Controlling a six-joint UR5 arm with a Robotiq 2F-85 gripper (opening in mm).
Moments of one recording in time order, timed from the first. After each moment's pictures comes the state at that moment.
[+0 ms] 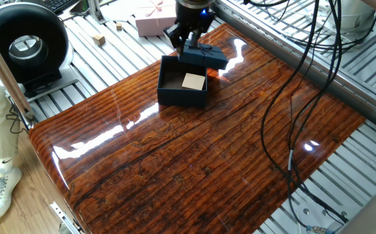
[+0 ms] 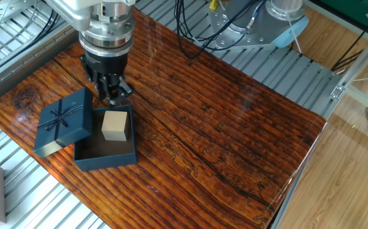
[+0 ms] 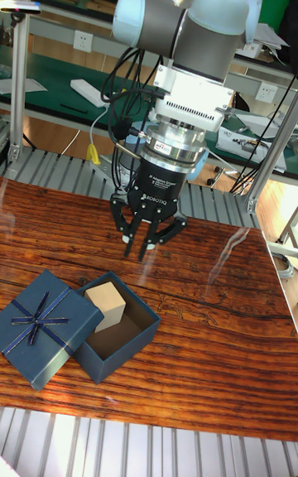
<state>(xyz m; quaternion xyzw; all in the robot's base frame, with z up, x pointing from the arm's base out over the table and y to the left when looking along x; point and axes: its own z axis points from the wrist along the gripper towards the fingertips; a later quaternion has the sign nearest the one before) 0.607 -0.014 0.195 0.05 0.99 -0.03 0.13</state>
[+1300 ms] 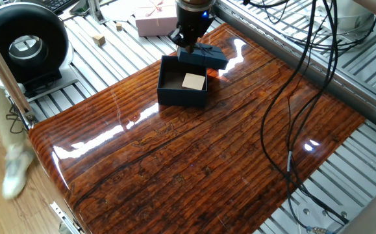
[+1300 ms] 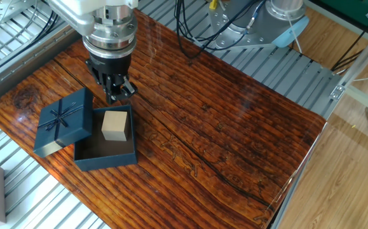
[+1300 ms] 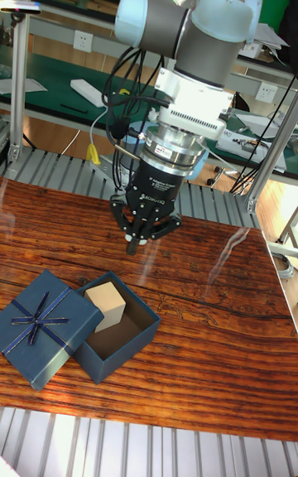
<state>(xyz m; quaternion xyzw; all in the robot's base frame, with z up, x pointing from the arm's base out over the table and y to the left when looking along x) 0.588 -0.025 0.188 -0.02 0.99 -0.07 0.09</state>
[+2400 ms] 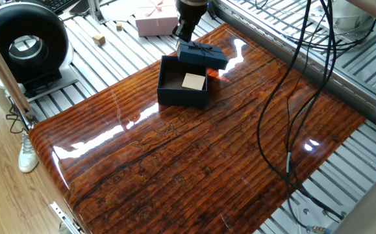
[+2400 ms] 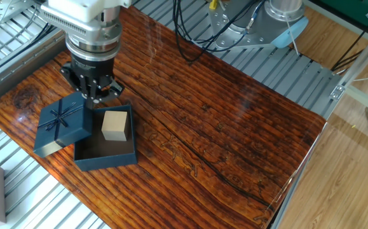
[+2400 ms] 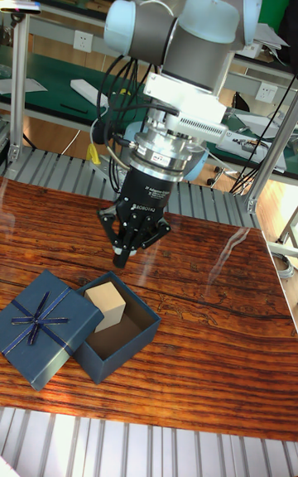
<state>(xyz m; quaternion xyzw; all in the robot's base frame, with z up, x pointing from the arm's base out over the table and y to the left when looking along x) 0.622 -0.030 0.183 -0.16 0.98 -0.07 0.12</state>
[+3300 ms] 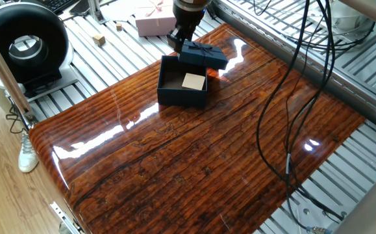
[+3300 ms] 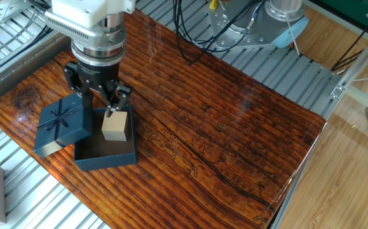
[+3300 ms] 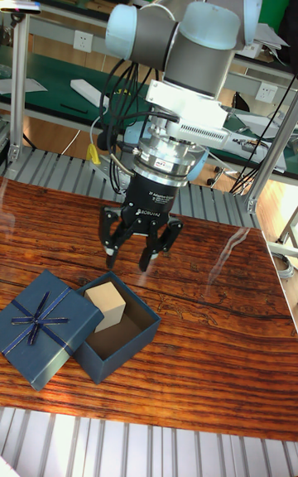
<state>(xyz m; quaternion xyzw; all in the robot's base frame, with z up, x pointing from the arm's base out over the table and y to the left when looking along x) 0.620 -0.022 0.178 -0.14 0.98 -0.06 0.12</state>
